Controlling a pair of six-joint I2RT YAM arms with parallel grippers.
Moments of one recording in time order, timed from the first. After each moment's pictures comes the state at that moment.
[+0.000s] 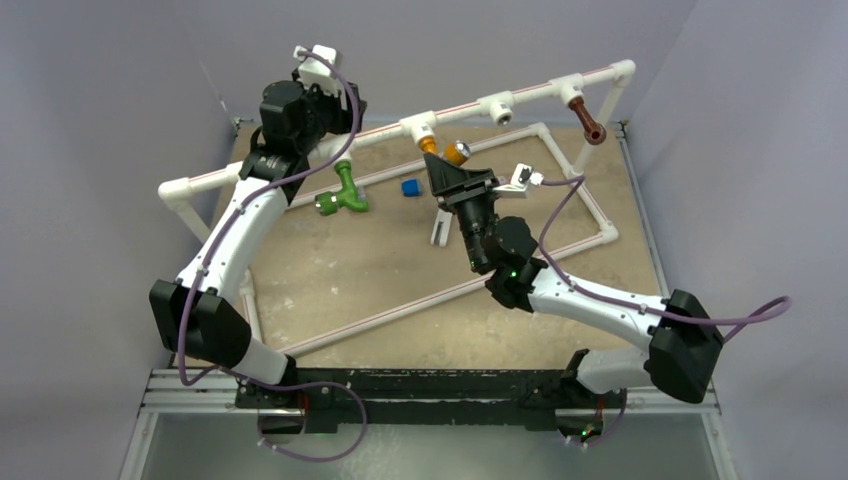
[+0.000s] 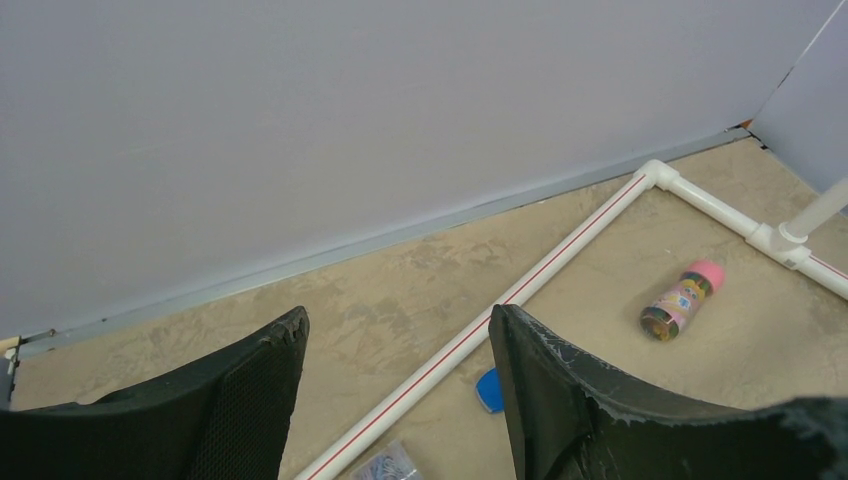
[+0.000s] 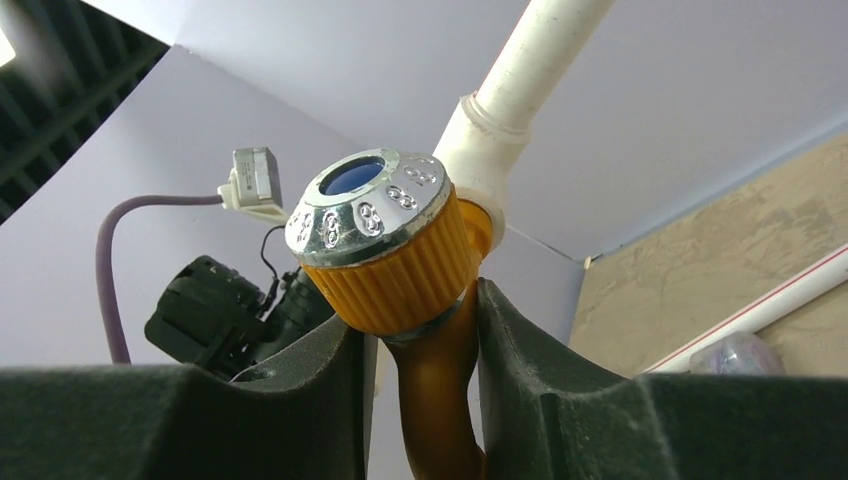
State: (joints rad) left arm -0.27 1.51 1.49 -0.08 0.10 0.01; right arm 0.95 1.32 0.88 0.82 0.64 0.96
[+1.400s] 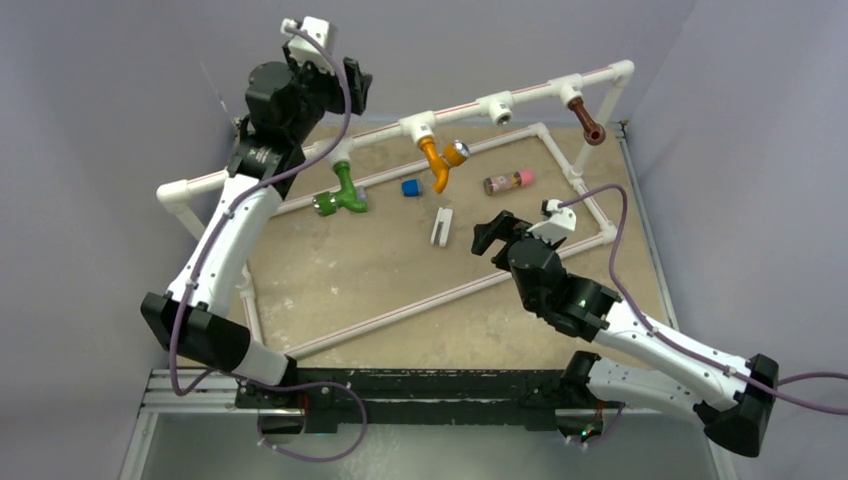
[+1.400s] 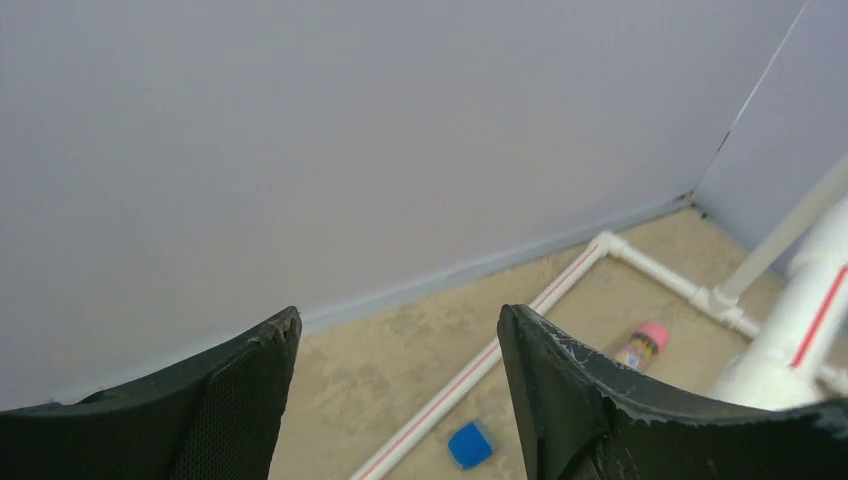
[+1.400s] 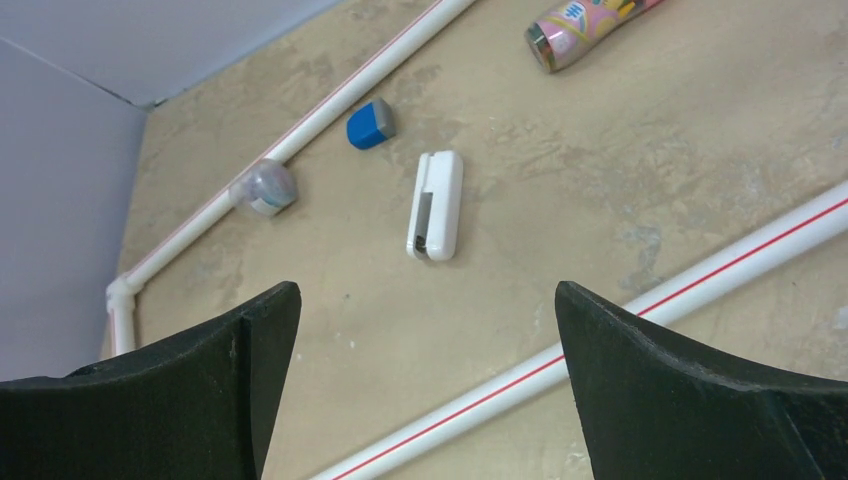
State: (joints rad) left arm -0.30 1.49 1.62 -0.12 0.07 -0.02; right arm 0.94 0.87 0.76 -0.30 0.78 0.86
